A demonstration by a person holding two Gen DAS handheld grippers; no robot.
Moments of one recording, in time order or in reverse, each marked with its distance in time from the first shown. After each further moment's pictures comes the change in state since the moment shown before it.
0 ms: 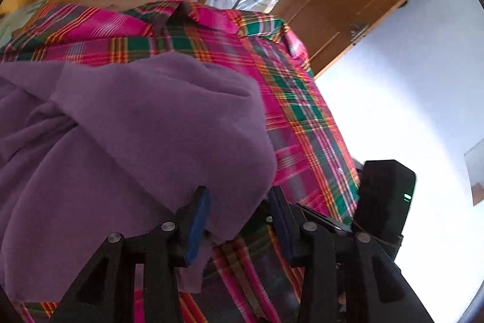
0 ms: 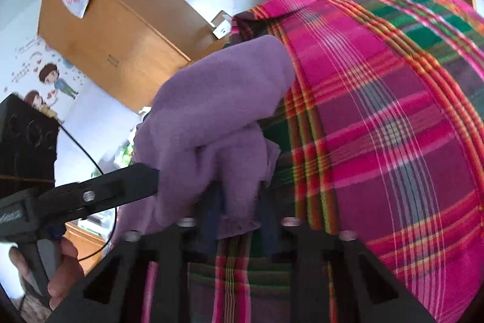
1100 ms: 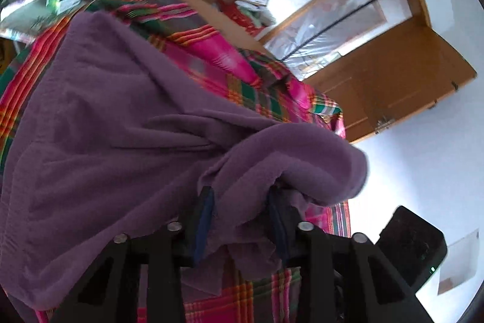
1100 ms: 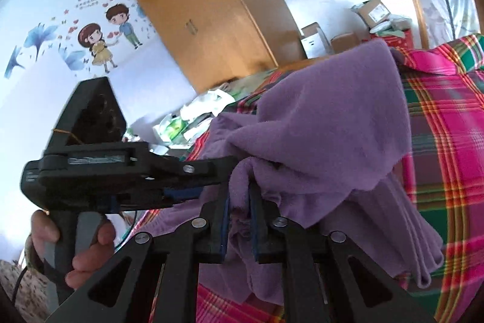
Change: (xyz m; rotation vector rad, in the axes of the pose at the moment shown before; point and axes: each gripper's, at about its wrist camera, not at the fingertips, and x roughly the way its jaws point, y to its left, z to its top) left arm -0.073 0.142 0.008 -0.370 -0.192 -0.032; right arm 0.070 0.127 0.011 -0.360 0.010 0.191
